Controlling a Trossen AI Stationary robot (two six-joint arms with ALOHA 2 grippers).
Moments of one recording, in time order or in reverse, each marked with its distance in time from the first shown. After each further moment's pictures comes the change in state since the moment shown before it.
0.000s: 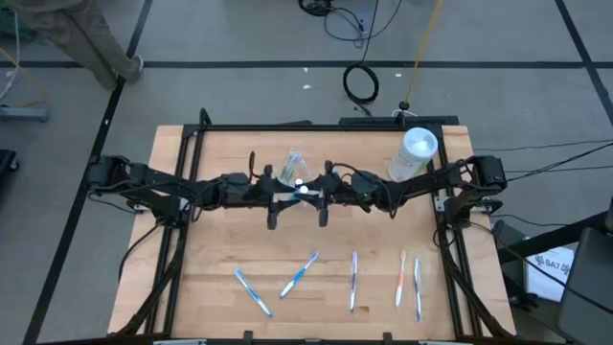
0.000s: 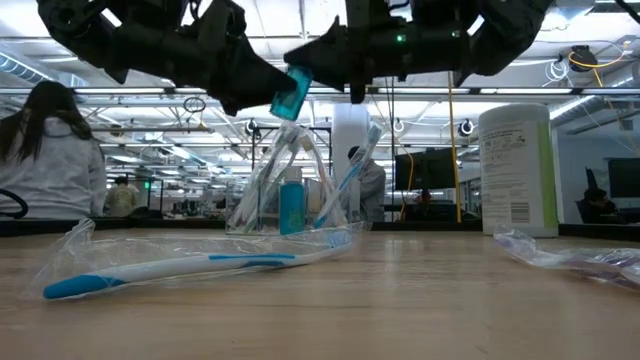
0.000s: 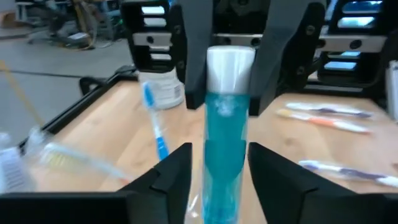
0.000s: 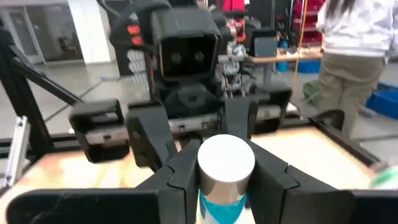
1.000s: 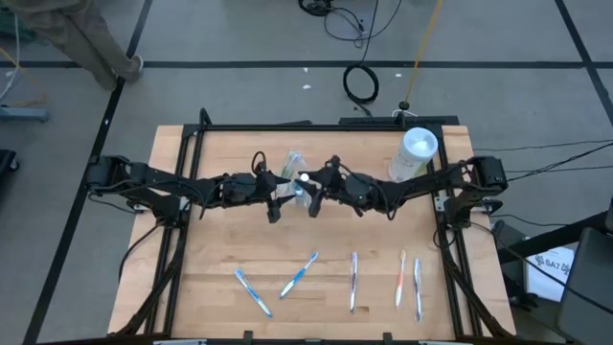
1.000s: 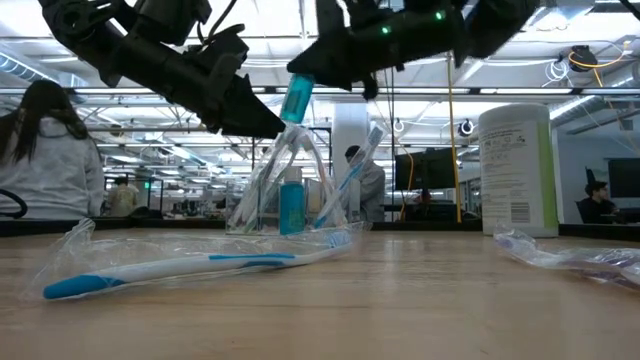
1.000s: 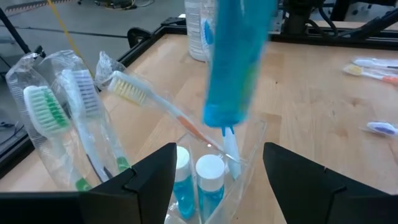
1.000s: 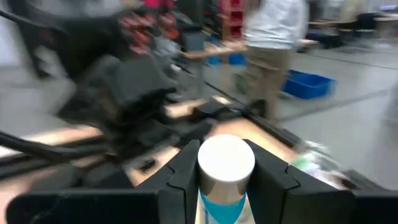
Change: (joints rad) left arm 0.035 0.000 0.000 -0.185 -0.152 -0.016; right arm 0.037 -0.001 0.086 -0.139 0.353 0.028
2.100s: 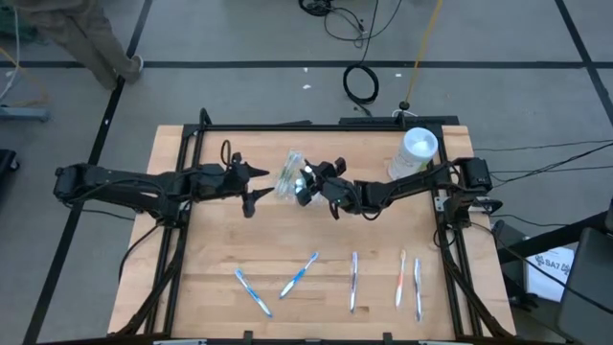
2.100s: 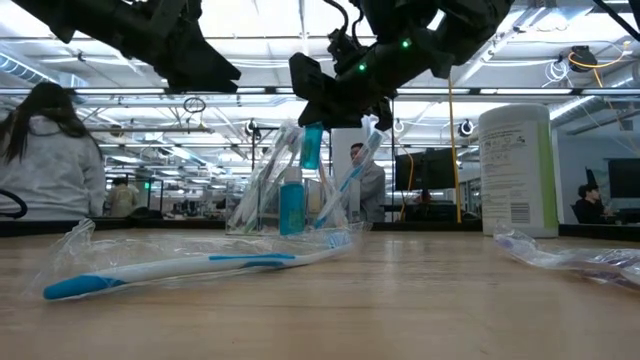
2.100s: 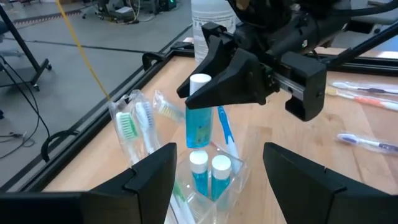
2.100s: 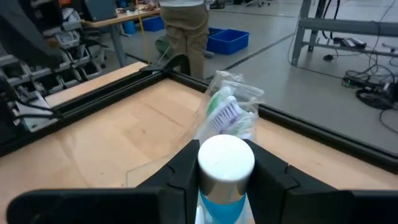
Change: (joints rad) left arm -0.001 -0.422 0.000 -0.373 0.001 0.007; right arm -0.005 0.119 0.115 -0.268 0.325 0.254
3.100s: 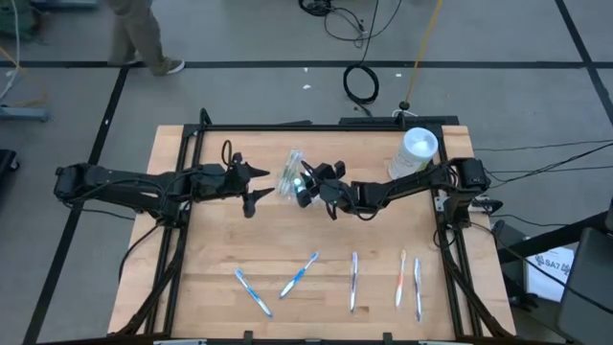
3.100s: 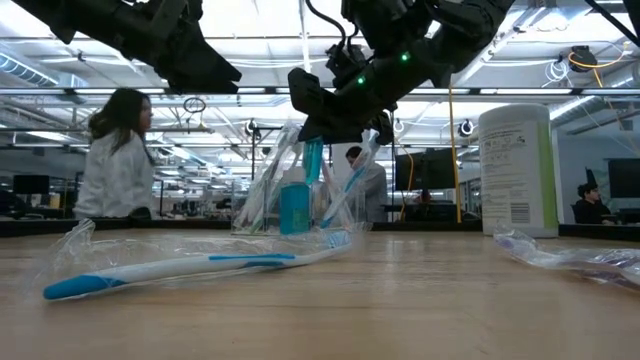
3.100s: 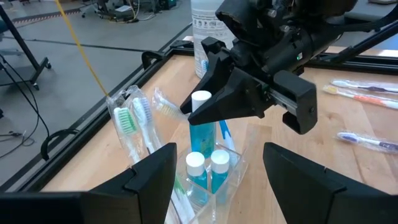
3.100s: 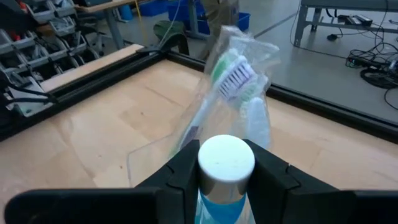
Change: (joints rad) left arm 0.000 0.006 0.000 0.001 0.001 -0.001; right arm -0.011 0.032 0.000 -0.050 -0.027 0.083
